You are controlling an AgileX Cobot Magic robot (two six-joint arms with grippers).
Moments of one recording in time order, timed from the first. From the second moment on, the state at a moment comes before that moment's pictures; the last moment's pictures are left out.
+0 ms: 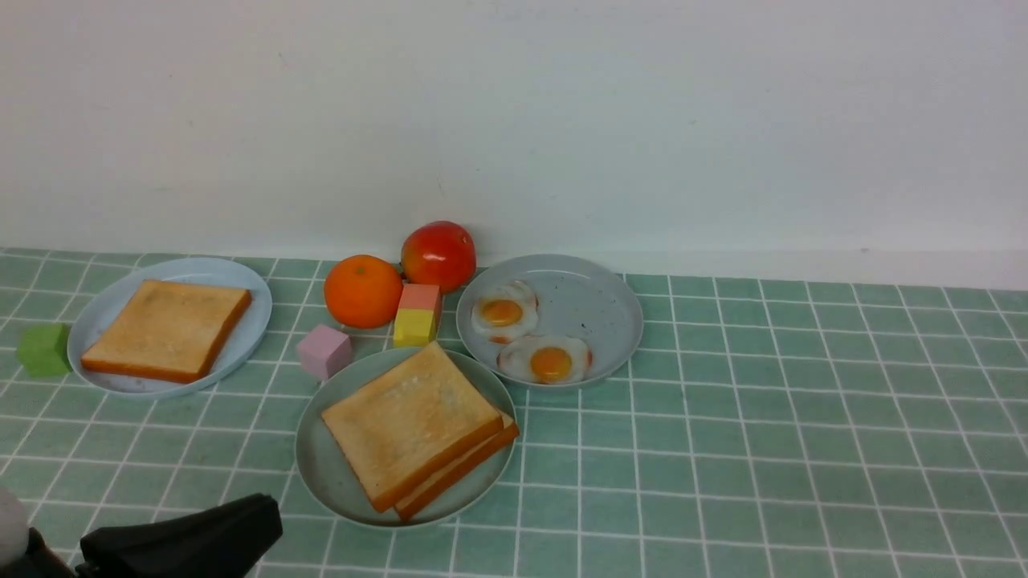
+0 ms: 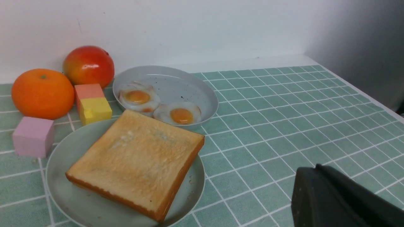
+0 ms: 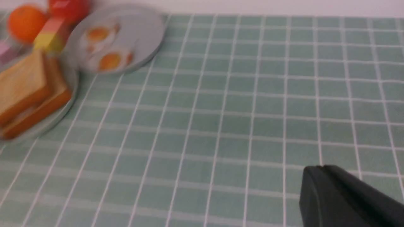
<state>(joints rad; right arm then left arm) 0.16 0.25 -0.56 -0.05 0.85 0.18 -0.67 0.54 -0.18 -0.17 -0.15 -0.09</state>
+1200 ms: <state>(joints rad) 0.00 -0.01 0.01 -0.03 0.39 0.18 -0.67 0.54 -0.18 -0.17 -0.14 -0.09</state>
